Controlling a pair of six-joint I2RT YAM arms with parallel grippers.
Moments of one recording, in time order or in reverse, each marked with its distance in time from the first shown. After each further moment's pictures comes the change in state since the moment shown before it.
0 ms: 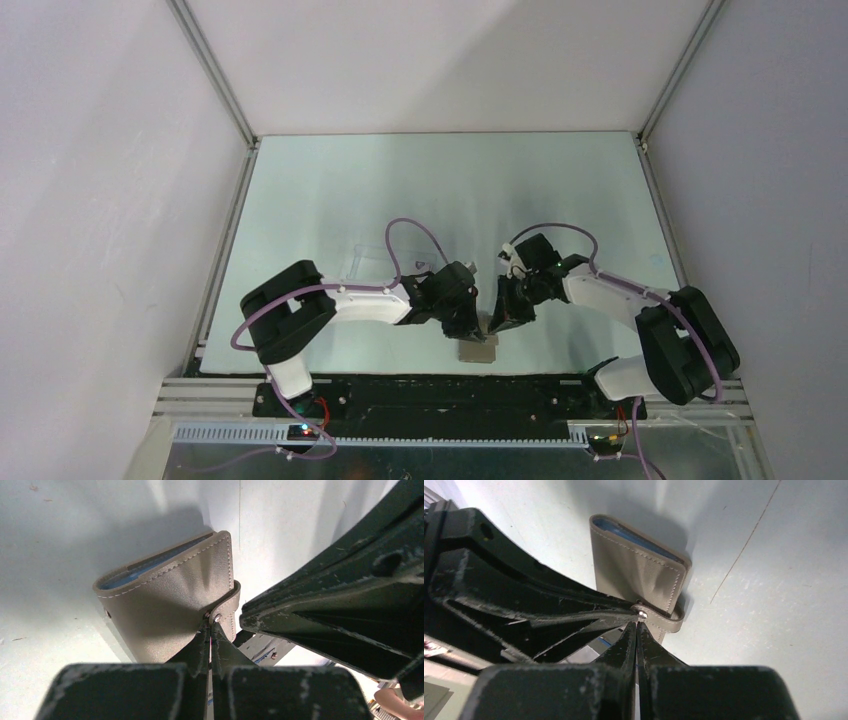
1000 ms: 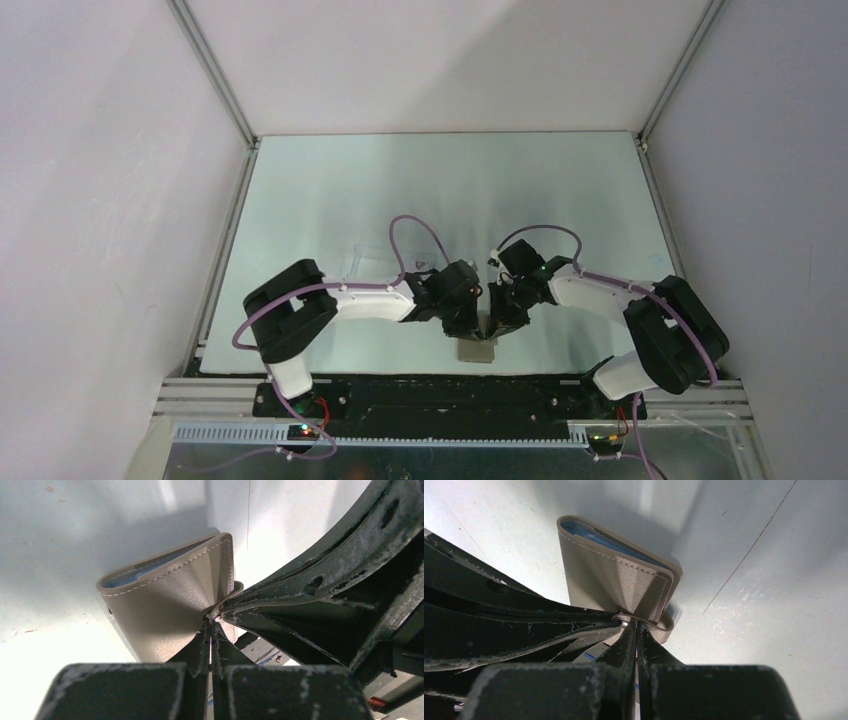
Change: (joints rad) left arm 0.000 0.013 0.048 -0.085 -0.034 0.009; right arm 0.110 0.077 0.017 0.008 0.135 0.009
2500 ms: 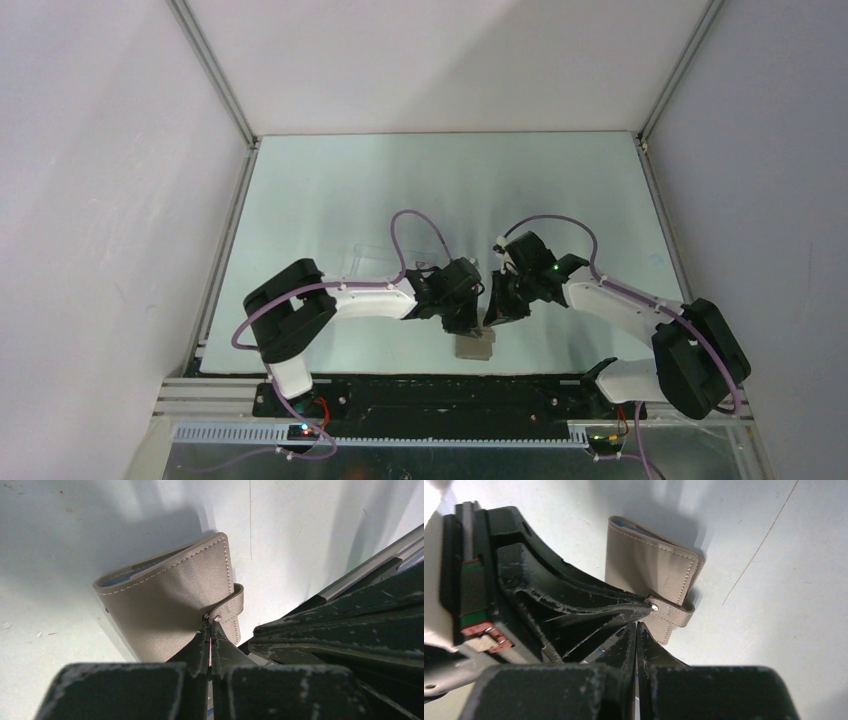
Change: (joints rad) left arm 0.003 0.002 0.035 -0.052 -0.037 0.056; right arm -0.003 -0.146 0.037 -0.028 0.026 0.065
